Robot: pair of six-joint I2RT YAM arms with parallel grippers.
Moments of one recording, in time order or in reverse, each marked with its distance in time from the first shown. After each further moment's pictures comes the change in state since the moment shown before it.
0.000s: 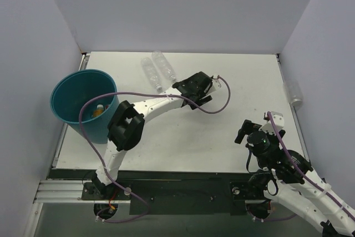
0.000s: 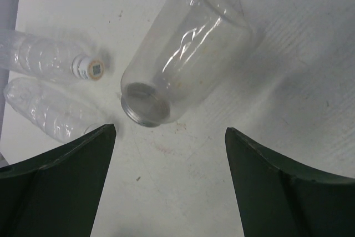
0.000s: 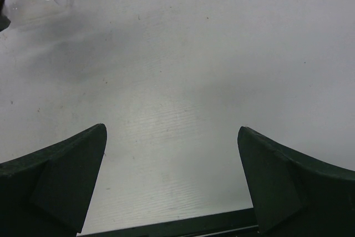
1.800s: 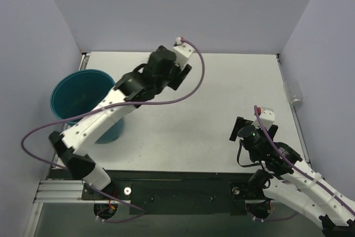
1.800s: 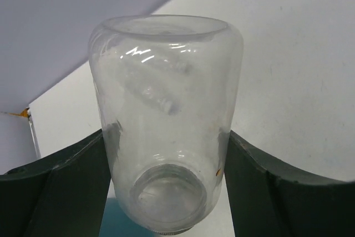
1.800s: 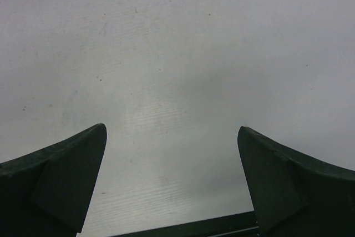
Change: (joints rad) left arm 0.015 -0.429 0.056 -0.178 -0.037 -0.195; right arm 0.000 0.133 0.003 0.051 0.005 -0.016
